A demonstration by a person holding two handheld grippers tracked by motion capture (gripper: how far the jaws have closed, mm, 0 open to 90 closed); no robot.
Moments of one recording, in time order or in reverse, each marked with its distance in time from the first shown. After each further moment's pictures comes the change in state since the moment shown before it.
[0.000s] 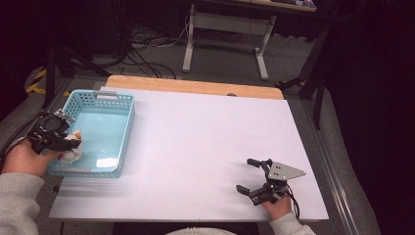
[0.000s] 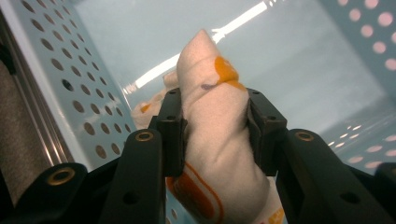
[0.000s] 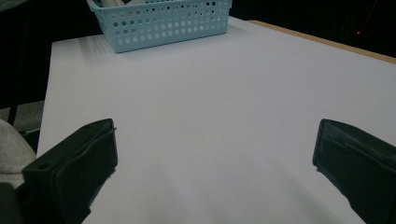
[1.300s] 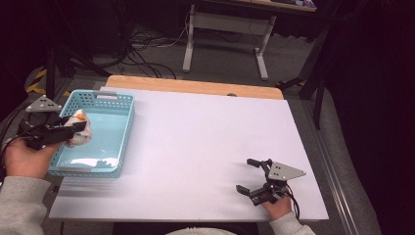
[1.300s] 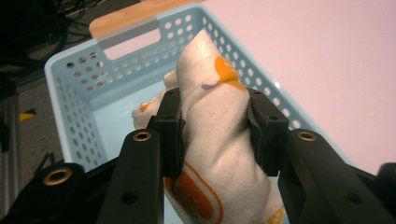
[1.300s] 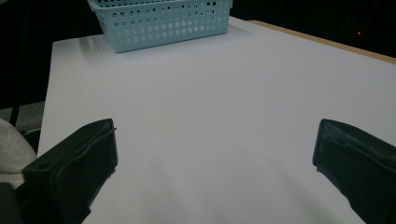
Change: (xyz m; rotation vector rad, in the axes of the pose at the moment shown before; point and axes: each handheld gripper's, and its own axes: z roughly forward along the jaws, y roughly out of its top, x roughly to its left) left arm -0.025 0.007 -0.053 -0.411 -0.048 -0.041; right arm 0.000 0.000 0.000 0.000 0.002 -0.001
